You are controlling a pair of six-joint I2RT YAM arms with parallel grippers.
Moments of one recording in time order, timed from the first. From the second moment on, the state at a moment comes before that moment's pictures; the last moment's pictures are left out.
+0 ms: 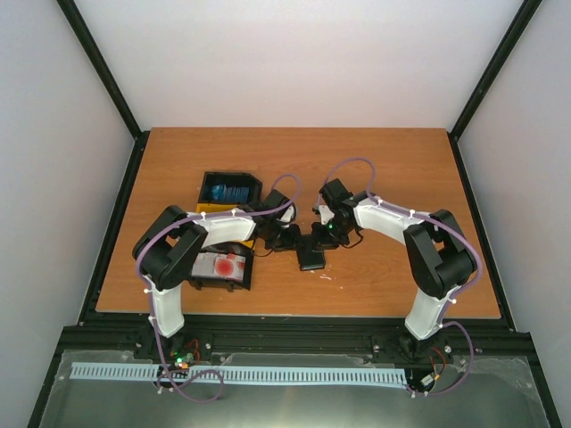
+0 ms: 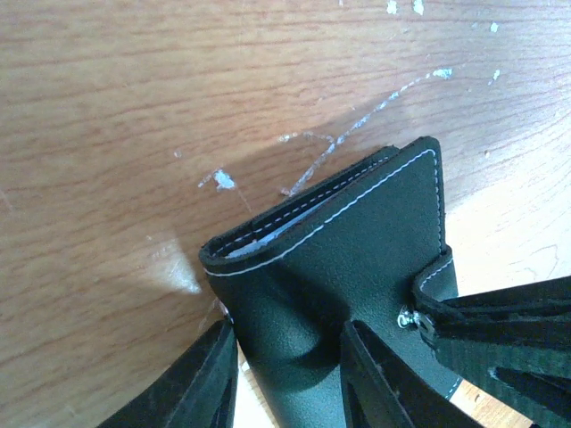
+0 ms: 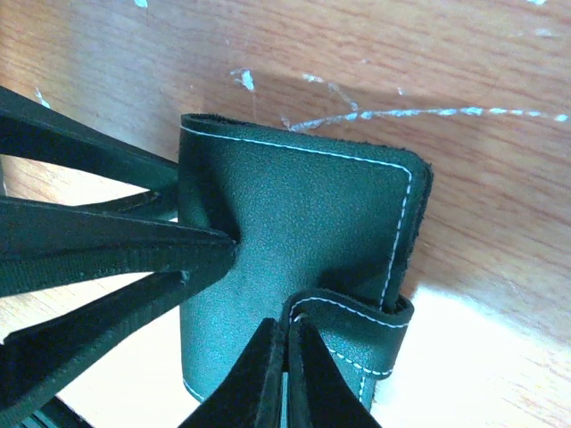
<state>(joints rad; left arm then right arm) -0.71 1.89 1.09 -0.28 0.38 -0.67 0.54 1.77 1.10 -0.65 -0.41 0.35</state>
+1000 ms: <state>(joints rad) -0.71 1.89 1.09 -0.28 0.39 -0.67 0.55 1.82 1.19 -0.79 -0.37 0.23</state>
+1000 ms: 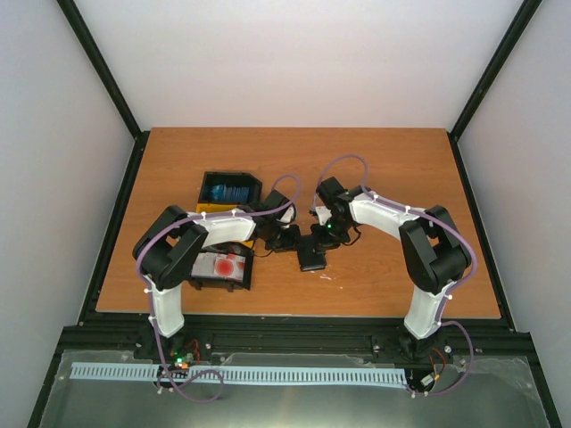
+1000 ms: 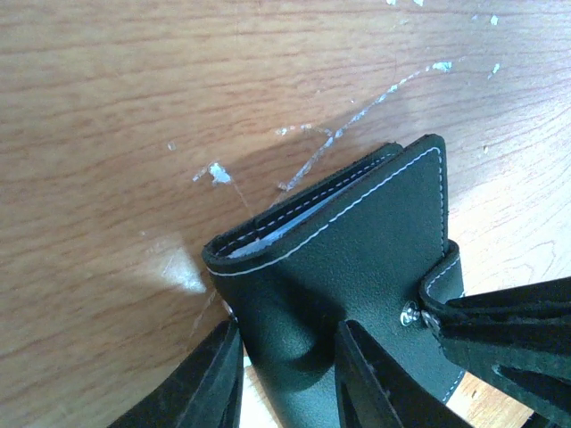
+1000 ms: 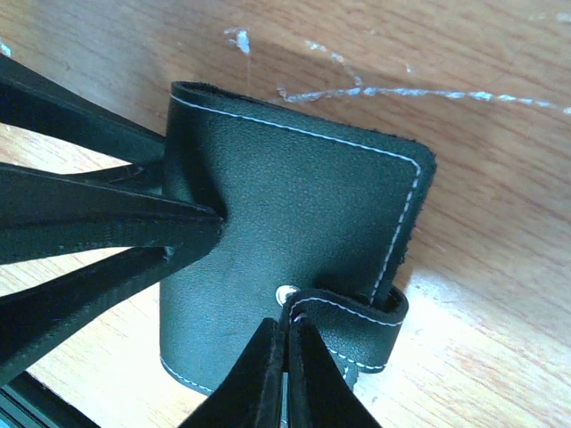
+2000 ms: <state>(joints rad) -0.71 1.89 1.09 -0.28 0.39 -0.67 0.58 1.83 1.21 -0.80 -0.30 0.30</state>
